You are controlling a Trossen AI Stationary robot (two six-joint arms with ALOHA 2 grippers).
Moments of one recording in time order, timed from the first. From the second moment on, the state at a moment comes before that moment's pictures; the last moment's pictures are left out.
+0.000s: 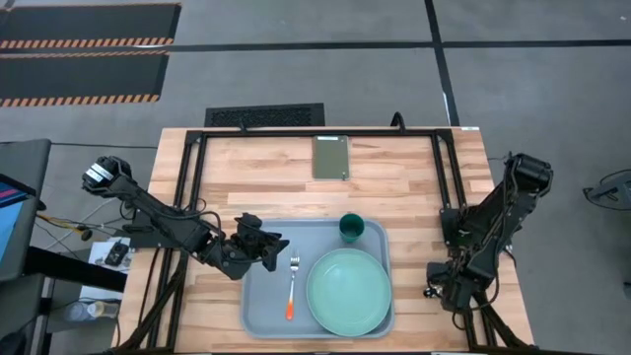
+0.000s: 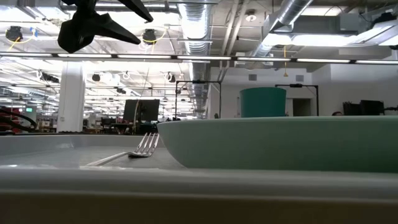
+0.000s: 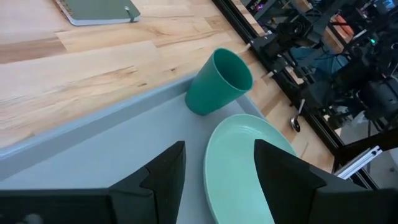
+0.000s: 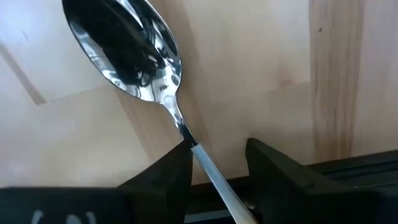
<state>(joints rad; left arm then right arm) -0.55 1.32 0.85 -0.26 -0.77 -1.29 1.10 1.37 0.59 -0.71 -0.15 1.38</state>
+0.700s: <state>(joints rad) -0.55 1.32 0.85 -0.24 -0.81 -1.29 1.03 1.41 0.70 -0.87 0.03 1.50</state>
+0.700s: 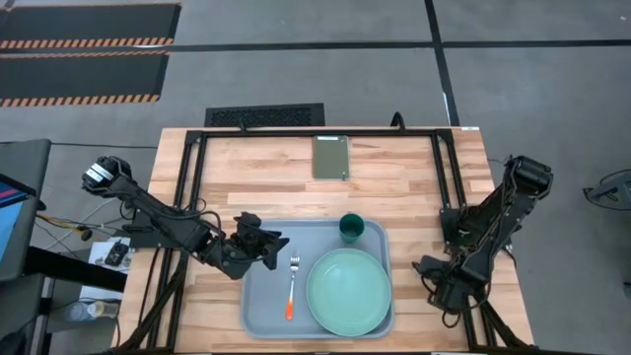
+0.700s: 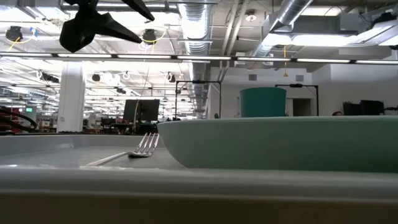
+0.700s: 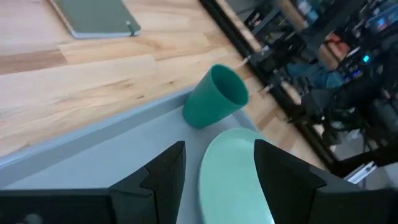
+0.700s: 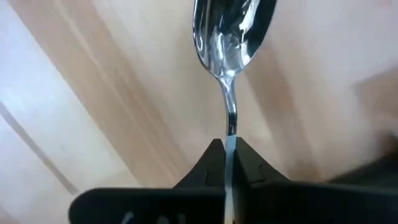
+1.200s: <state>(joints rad) -0.40 1.32 0.85 0.01 -0.72 -1.30 0.76 1.49 1.11 -1.17 0.47 1.16</state>
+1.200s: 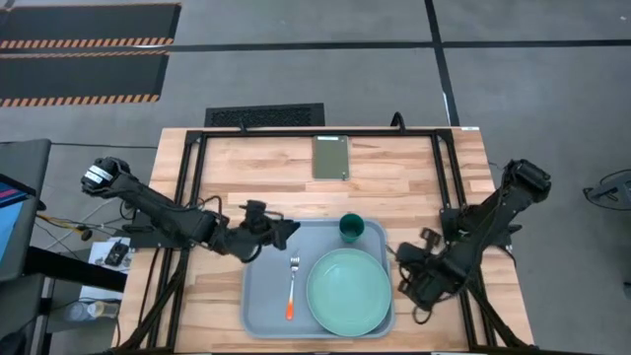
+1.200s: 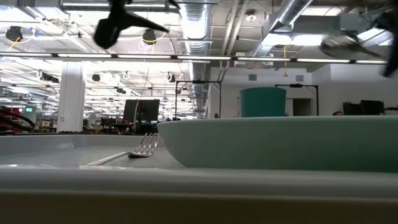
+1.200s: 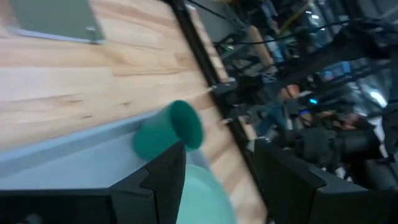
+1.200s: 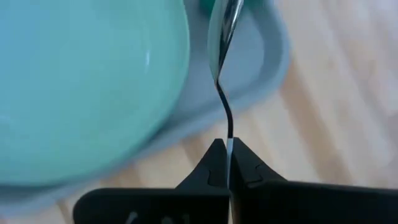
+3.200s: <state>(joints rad) -0.16 1.32 0.85 0.07 -0.43 -1.70 0.36 2.15 1.67 -1.53 1.49 0.51</state>
